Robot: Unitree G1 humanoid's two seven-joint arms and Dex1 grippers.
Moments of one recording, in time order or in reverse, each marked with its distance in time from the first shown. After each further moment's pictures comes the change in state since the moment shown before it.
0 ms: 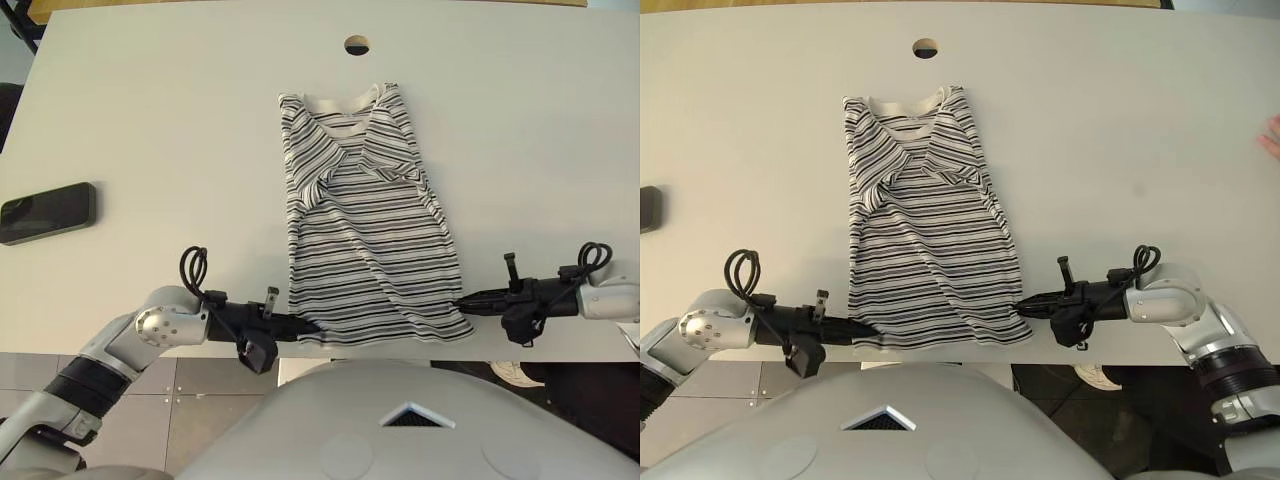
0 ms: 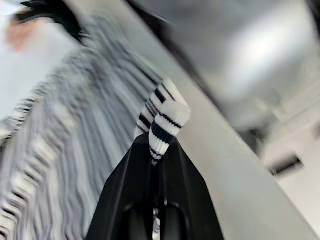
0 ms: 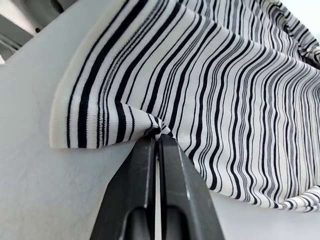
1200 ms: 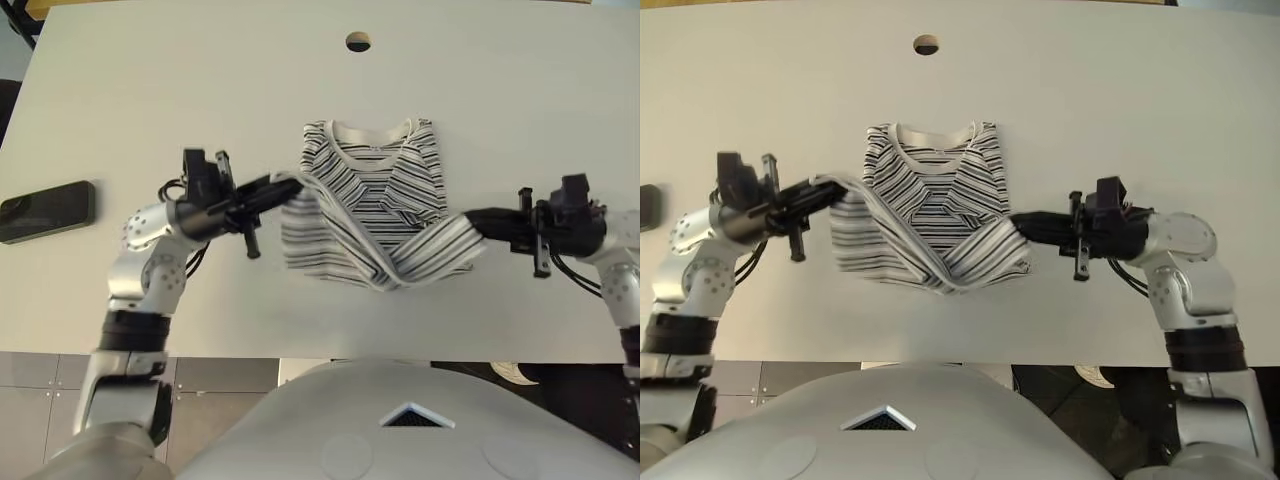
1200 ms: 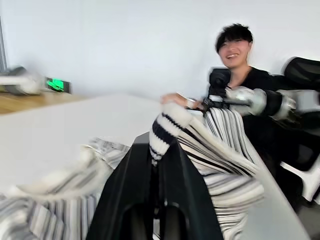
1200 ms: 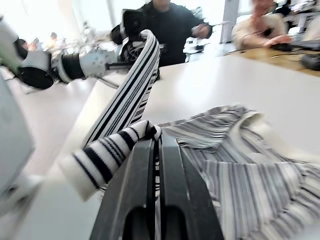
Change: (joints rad) left arm -0.325 -0.476 0.459 0.250 -0.626 0.788 -0.253; right arm -0.177 0.322 -0.348 -0.102 0.656 0.915 0.236
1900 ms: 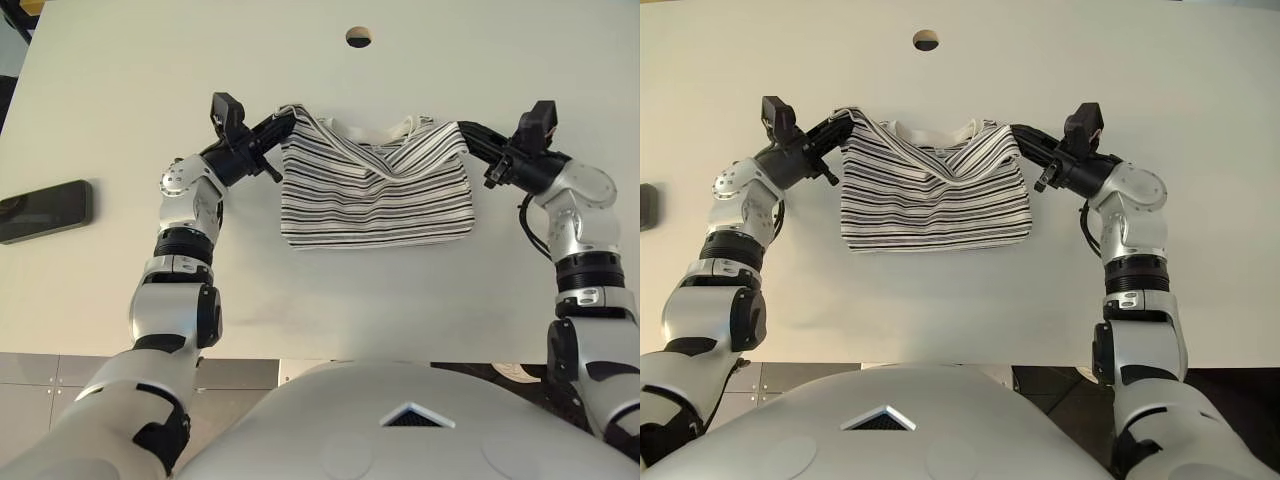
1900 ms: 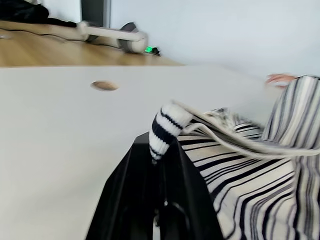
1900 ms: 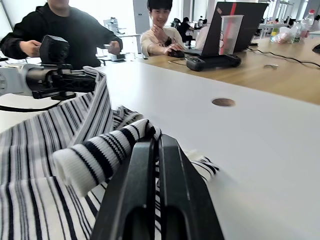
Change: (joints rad) left arm -0.452 -0.188 0.124 0.873 0.390 -0.215 0.166; right arm -0.358 0.281 -0.071 0.550 -0.309 -0.162 -0.237
